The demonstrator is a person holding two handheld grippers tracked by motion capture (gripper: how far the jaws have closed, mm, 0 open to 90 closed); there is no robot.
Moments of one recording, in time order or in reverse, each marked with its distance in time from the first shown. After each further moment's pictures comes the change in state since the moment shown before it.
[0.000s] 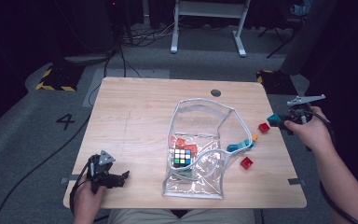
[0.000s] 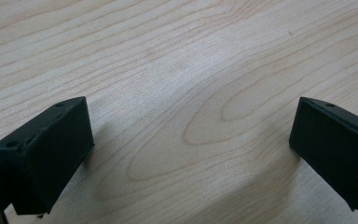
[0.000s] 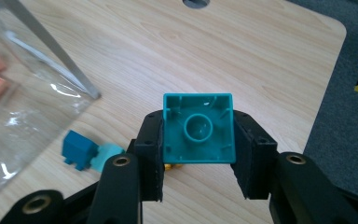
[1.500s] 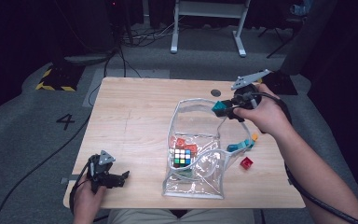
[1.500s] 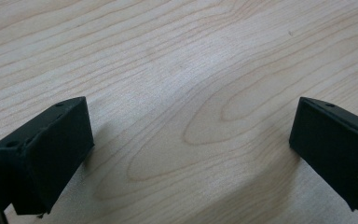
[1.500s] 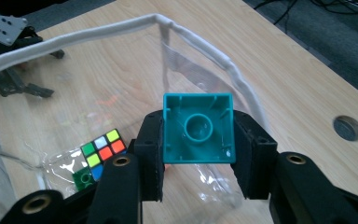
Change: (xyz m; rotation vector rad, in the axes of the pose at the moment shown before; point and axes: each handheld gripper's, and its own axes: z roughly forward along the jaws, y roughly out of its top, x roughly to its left) left arm 0.000 0.000 0.000 0.007 0.003 0.003; right arm 0.154 0.123 0.005 -0.056 0.303 -0.305
